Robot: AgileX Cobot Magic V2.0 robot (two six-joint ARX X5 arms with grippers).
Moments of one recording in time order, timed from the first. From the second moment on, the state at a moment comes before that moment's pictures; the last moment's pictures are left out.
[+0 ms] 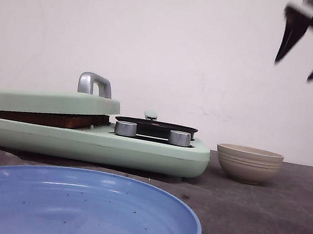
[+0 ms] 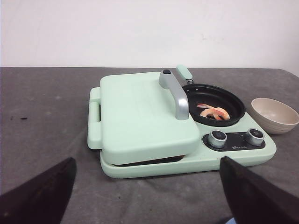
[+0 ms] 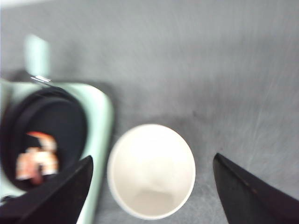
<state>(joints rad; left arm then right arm) -0.21 0.17 0.59 -0.61 0.07 -0.09 0.01 1.66 1.70 -0.79 -0.34 0.15</state>
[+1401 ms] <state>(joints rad) -0.21 0.22 0.59 -0.49 0.17 -0.16 0.17 0.62 0.76 -0.30 -0.34 0.03</state>
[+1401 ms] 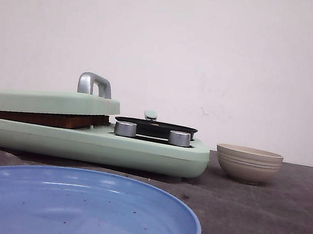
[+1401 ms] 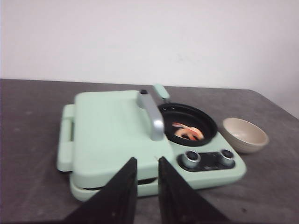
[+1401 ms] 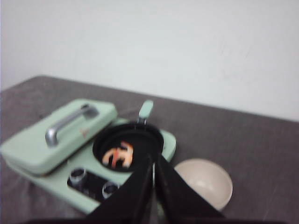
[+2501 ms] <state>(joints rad) -0.21 0.05 0.46 -0.49 0.10 -0.25 0.21 0.14 0.29 -0.32 -0.31 0.16</state>
